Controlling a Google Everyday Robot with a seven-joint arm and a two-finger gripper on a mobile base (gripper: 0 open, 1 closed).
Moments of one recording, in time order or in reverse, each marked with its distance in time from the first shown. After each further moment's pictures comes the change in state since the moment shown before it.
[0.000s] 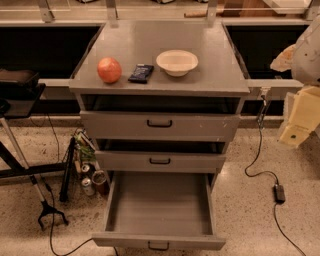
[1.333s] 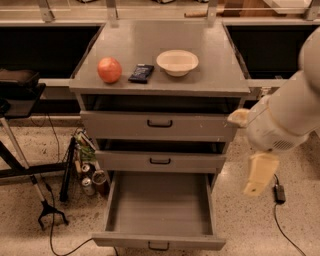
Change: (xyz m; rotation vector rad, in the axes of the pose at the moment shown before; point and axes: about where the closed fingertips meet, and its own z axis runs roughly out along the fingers) arm -0.016 0.056 0.114 -0.094 -0.110 -0.170
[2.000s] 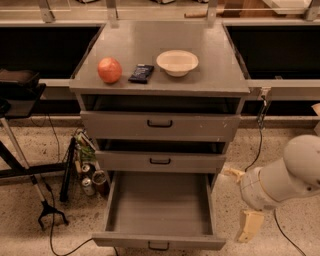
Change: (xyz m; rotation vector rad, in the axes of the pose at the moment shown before) arm 0.073 0.059 0.169 -0.092 -0.161 -0.038
